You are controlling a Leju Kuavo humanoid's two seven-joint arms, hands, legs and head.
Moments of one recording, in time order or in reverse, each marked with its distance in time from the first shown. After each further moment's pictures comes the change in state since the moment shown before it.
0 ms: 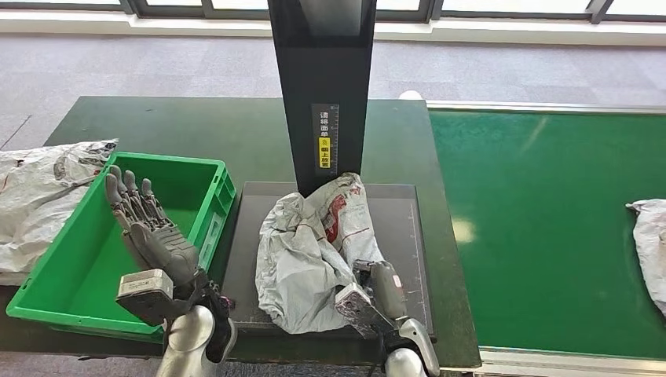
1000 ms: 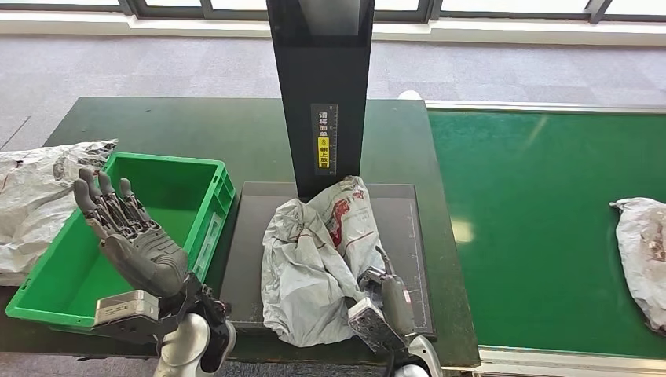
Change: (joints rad) left arm 0.031 0.013 -0.060 -0.117 -0.015 0.059 0.000; right arm 0.081 -0.027 0.001 -0.050 -0.067 -0.025 -0.049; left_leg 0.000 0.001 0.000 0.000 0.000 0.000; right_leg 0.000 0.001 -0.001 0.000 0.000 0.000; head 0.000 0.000
